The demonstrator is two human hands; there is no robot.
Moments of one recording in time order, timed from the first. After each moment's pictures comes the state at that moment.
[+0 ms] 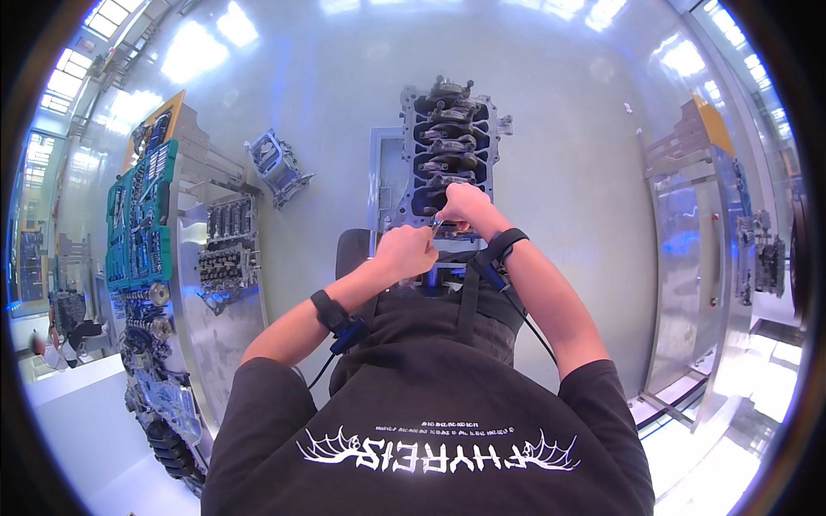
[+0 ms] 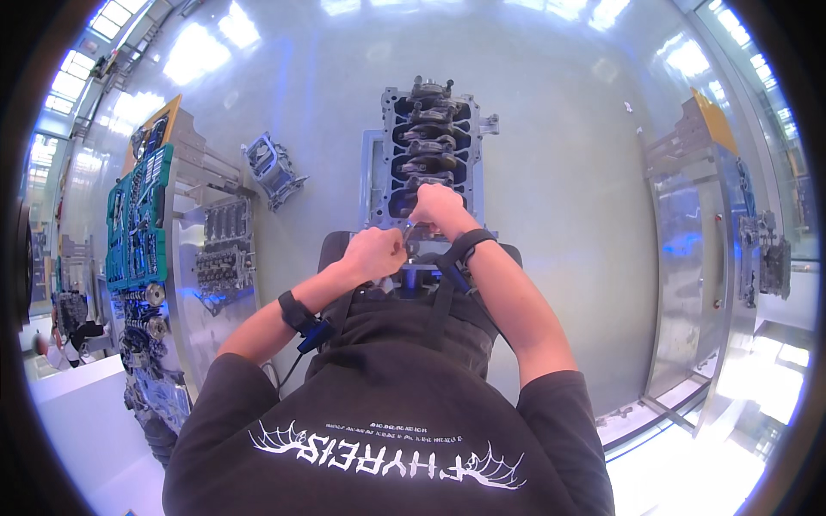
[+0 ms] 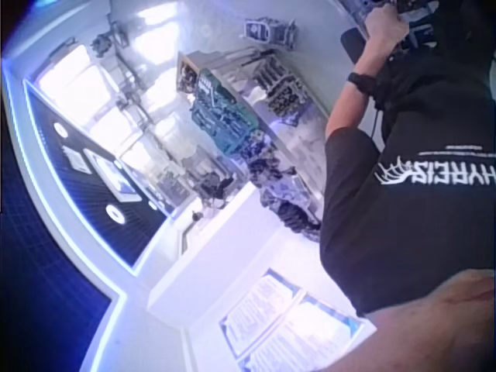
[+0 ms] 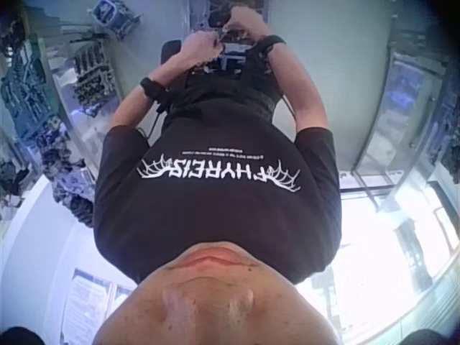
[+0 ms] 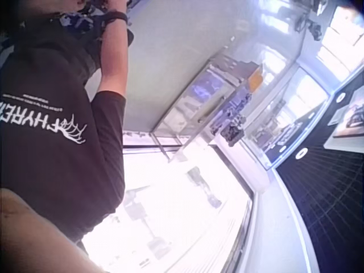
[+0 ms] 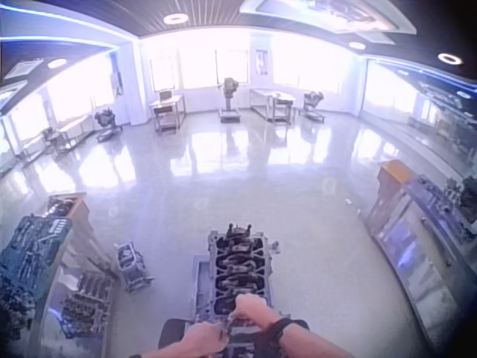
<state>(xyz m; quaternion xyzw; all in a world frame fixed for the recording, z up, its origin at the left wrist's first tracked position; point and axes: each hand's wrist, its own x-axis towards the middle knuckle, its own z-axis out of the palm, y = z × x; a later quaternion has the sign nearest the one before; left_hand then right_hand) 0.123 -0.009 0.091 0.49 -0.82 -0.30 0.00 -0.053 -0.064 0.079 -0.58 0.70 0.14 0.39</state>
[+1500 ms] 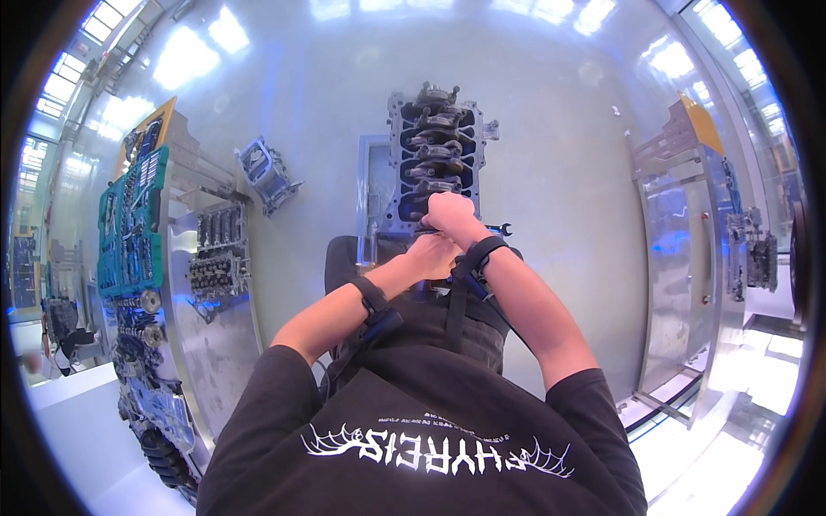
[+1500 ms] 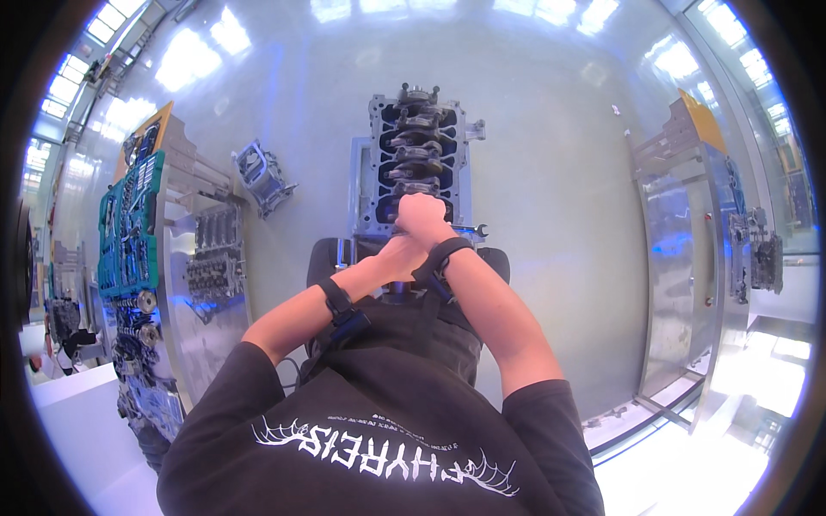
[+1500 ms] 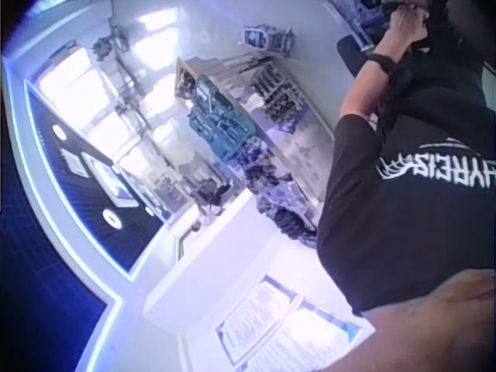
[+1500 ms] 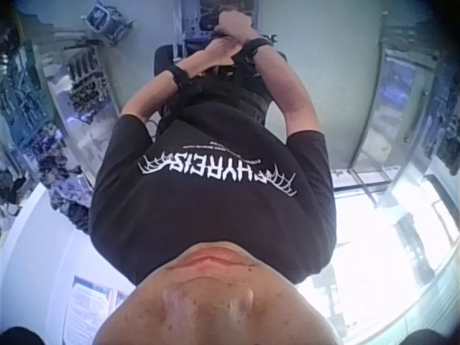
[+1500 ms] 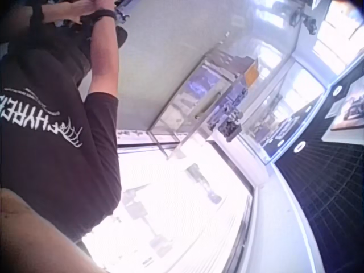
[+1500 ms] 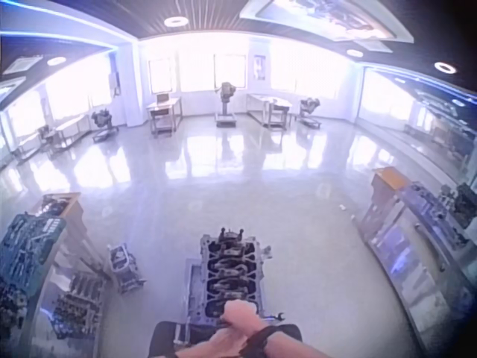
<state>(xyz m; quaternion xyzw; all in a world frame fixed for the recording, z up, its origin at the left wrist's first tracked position) 0.061 -0.003 0.011 0.25 -0.92 -0.30 0.06 -0.044 -0.050 0.069 -0.66 0.70 0.11 0.25</state>
